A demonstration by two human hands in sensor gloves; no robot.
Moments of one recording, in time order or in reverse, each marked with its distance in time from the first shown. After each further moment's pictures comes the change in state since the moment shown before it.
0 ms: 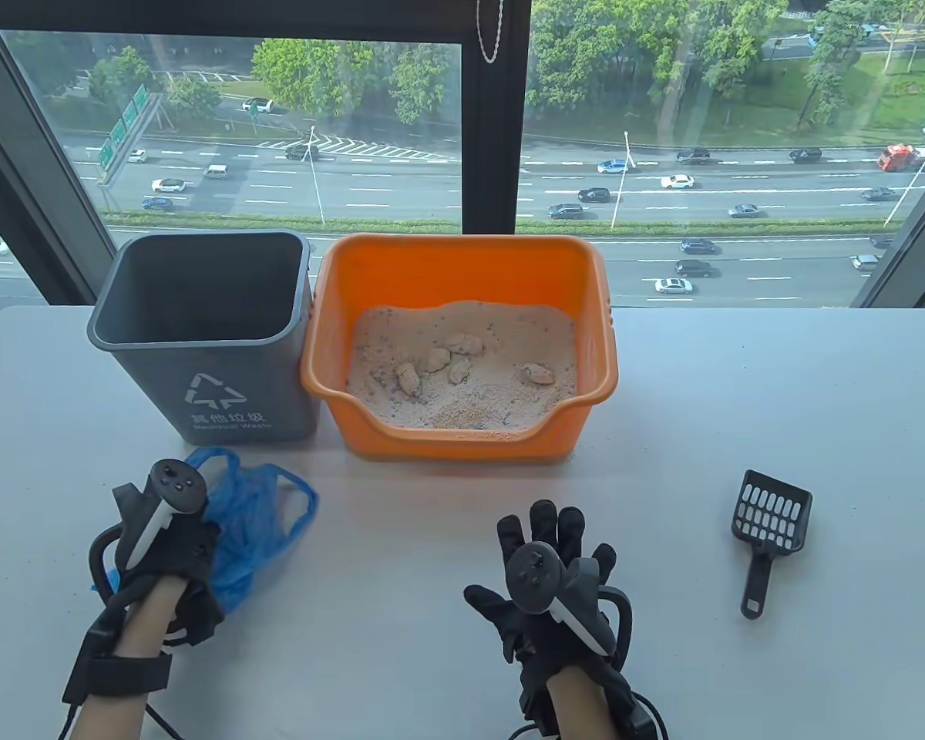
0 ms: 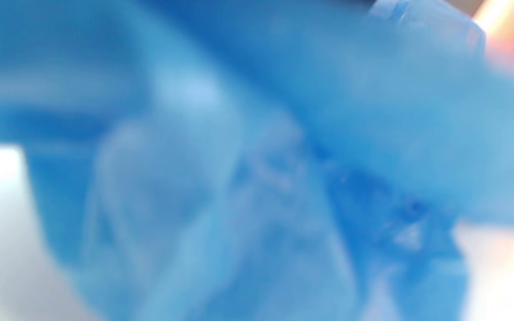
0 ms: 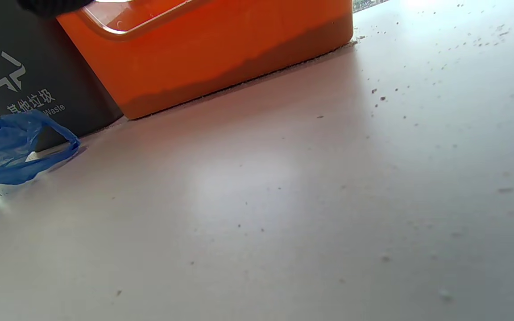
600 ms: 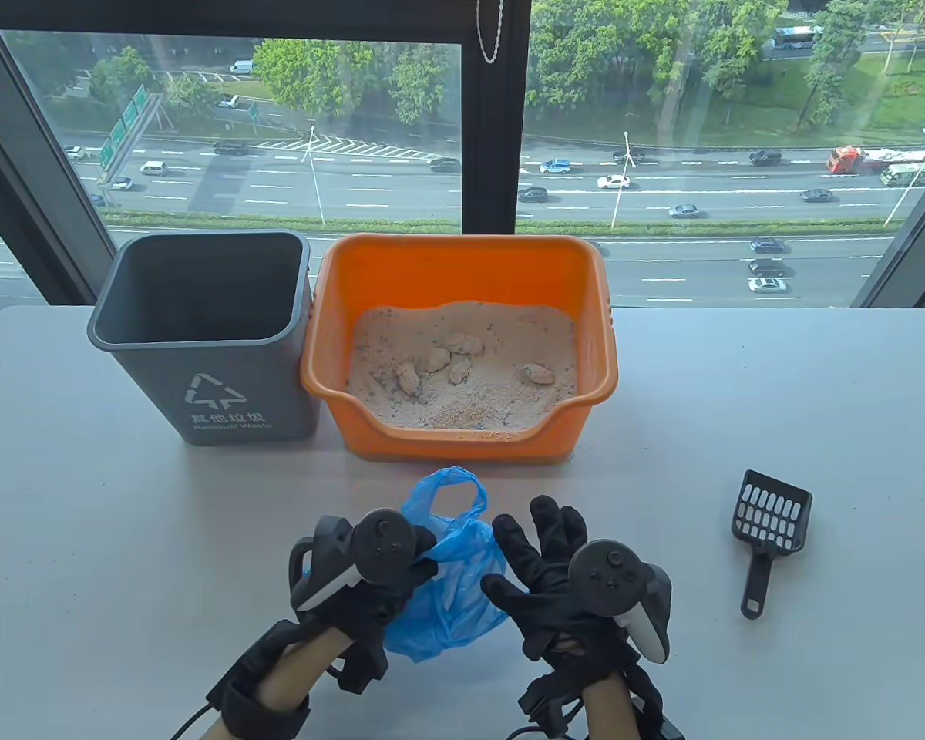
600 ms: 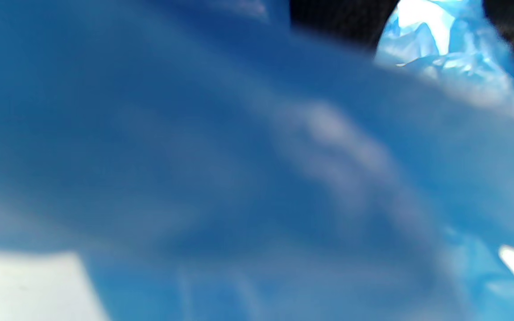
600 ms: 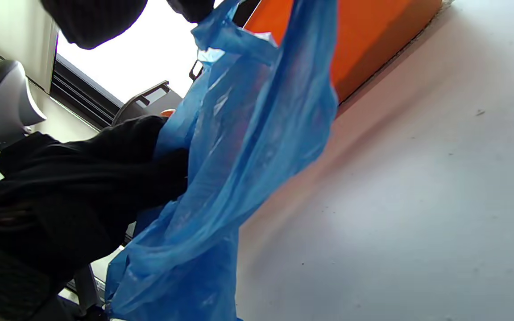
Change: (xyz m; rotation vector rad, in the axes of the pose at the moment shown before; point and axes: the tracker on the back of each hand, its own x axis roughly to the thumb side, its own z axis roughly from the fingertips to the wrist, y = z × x) left_hand 0.185 -0.044 0.100 -0.005 -0.635 -0.016; right_hand -0.016 -0.028 0.015 0.014 -0.223 -0.534
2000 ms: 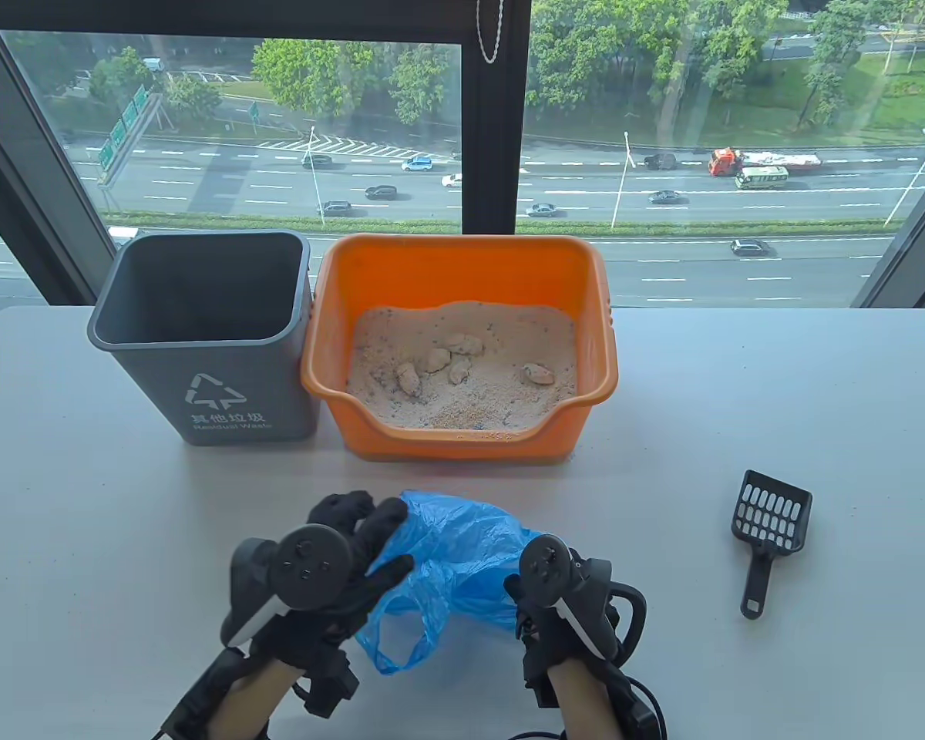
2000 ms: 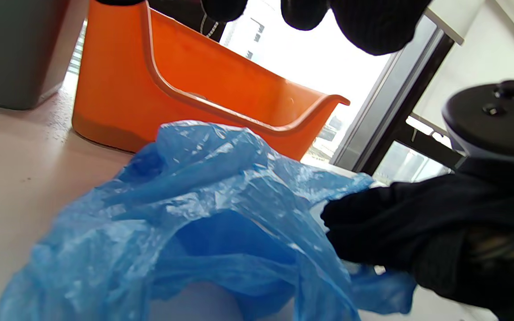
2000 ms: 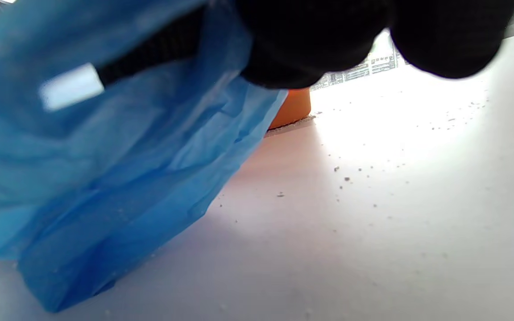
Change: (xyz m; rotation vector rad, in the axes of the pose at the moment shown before) left_hand 0.017 0.047 0.054 0.059 -0.126 0.034; right_hand 0.002 0.017 -0.017 -0.275 0.248 0.609
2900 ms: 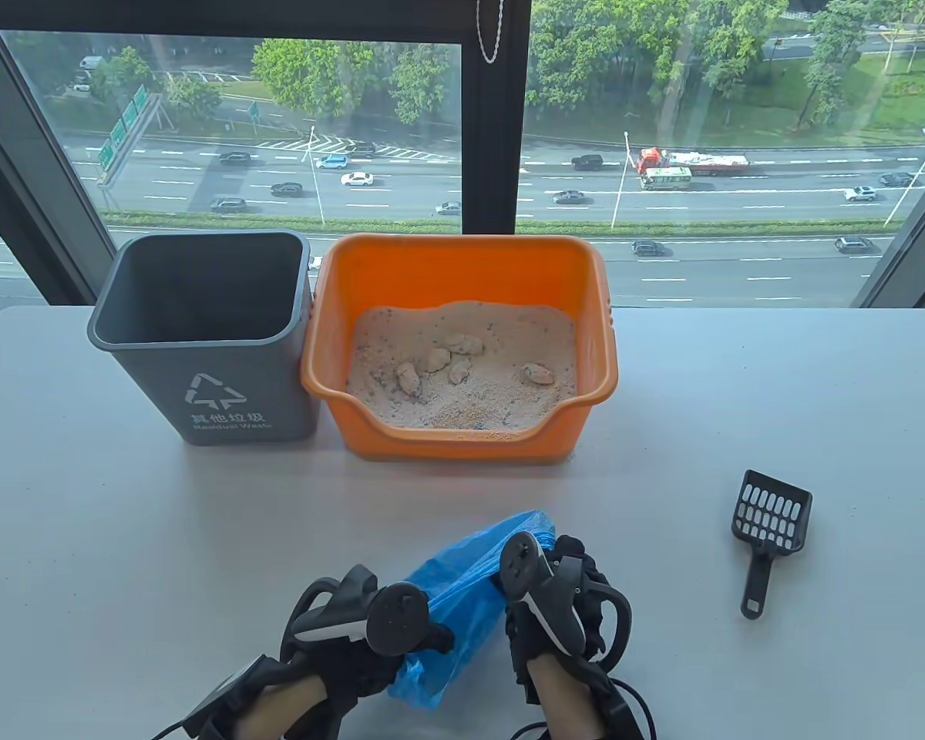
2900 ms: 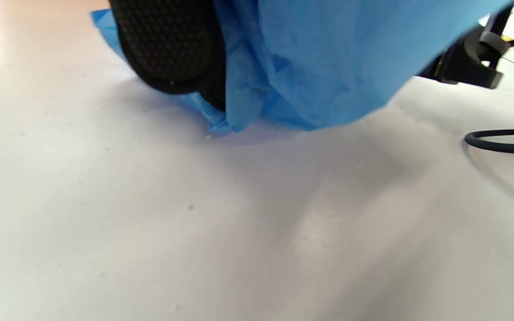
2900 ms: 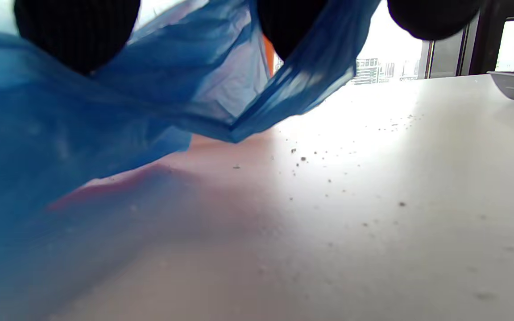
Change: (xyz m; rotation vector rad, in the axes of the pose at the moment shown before) left_hand -0.025 -0.091 -0.013 -0.465 -0.110 -0.172; right_hand 0.015 0.021 -0.002 -0.017 0.166 0.235
